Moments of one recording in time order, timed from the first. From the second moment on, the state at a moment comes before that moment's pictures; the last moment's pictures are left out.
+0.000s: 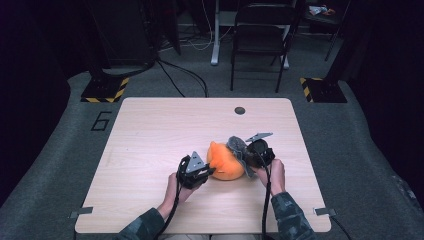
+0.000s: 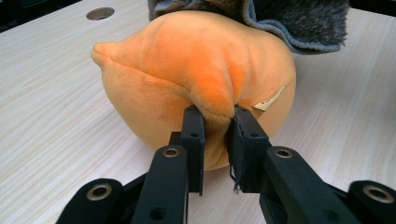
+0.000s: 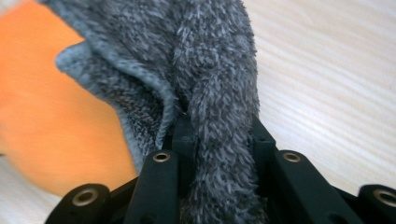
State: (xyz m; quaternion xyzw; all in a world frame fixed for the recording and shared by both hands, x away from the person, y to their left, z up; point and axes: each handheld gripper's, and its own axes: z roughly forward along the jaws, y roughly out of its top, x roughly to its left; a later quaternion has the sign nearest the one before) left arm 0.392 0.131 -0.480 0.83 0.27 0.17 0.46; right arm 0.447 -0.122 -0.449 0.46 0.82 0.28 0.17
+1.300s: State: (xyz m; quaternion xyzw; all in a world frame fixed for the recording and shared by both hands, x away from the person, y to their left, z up) left arm 0.391 0.130 -0.482 0.83 0.26 0.17 0.46; right arm 0.422 -0.079 -0.423 0.38 0.84 0.33 0.18
